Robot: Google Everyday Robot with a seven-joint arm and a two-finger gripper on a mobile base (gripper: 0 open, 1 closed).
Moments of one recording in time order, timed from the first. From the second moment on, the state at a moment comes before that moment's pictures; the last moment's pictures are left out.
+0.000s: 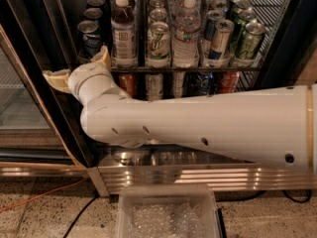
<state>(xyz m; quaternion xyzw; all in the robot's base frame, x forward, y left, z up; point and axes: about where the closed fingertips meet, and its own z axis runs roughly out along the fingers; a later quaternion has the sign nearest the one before) 0.604 0.208 0.922 -0.24 0.68 0.16 0.68</state>
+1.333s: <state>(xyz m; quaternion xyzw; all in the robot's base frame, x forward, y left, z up) 0.634 0.208 0.920 -0.21 0.67 0.12 0.70</state>
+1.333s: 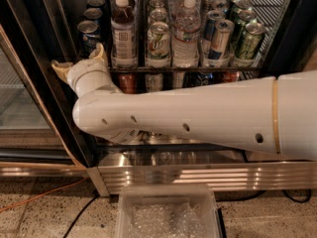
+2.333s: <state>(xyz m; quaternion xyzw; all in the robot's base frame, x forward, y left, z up) 0.651 0.203 0.924 -0.20 0.67 0.10 0.70</state>
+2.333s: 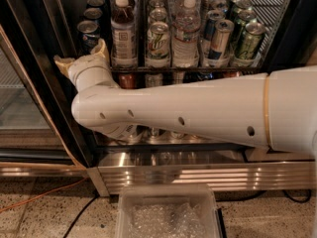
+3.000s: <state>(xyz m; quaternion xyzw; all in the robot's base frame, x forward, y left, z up) 0.651 0.203 0.925 -0.20 0.67 0.10 0.70</state>
